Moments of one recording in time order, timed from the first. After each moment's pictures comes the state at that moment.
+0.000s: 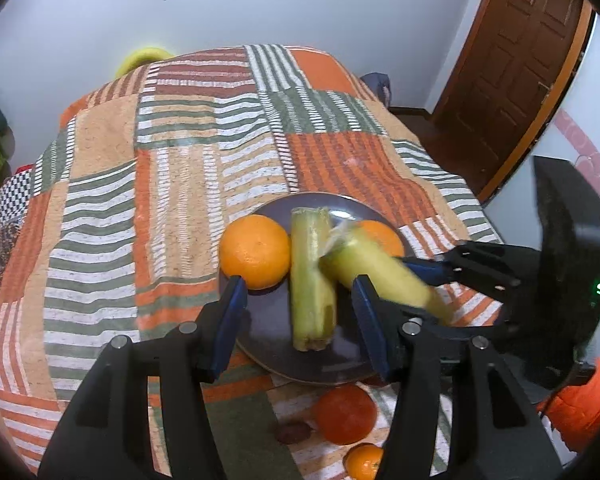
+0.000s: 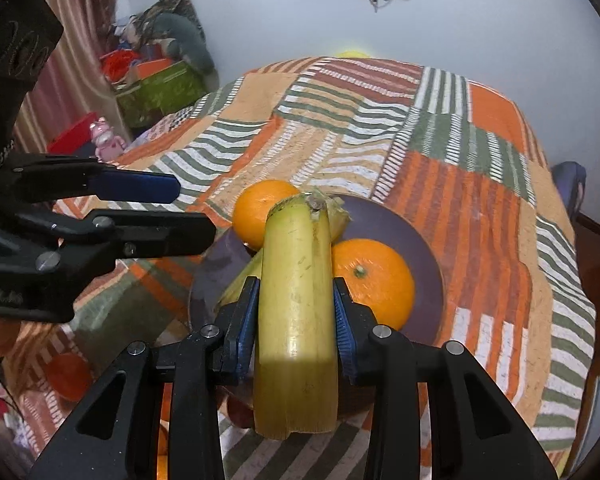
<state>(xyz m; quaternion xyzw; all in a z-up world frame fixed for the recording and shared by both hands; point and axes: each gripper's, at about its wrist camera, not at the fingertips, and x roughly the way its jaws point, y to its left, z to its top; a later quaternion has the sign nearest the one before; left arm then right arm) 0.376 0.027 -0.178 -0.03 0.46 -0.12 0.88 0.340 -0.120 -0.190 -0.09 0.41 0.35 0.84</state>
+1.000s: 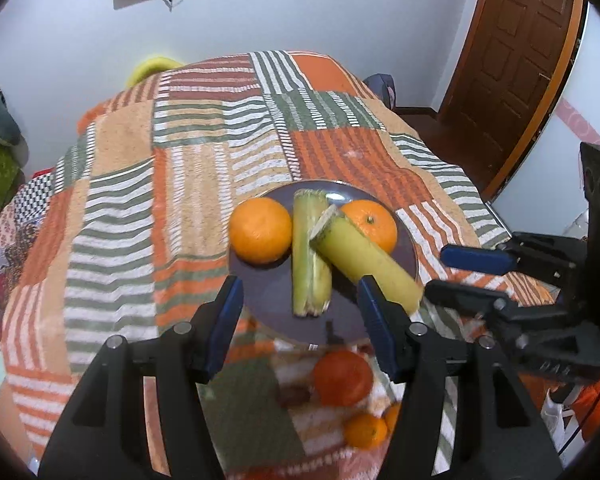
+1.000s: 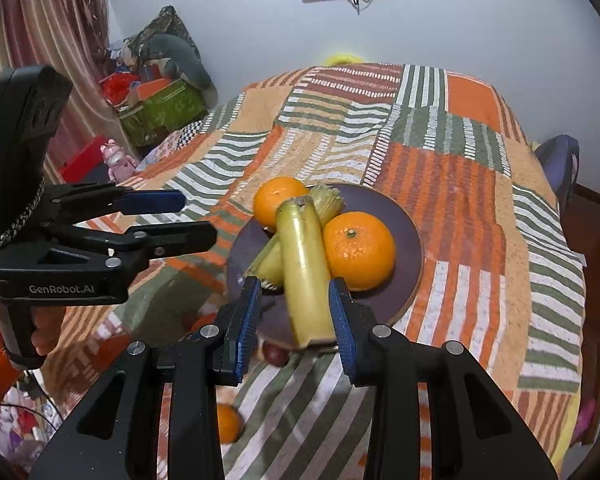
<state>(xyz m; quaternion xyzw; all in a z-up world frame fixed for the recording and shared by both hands) 0.328 0.026 -0.167 0.00 0.45 -0.09 0.89 0.294 -0.157 -0.157 -0.04 0.42 0.33 0.85</state>
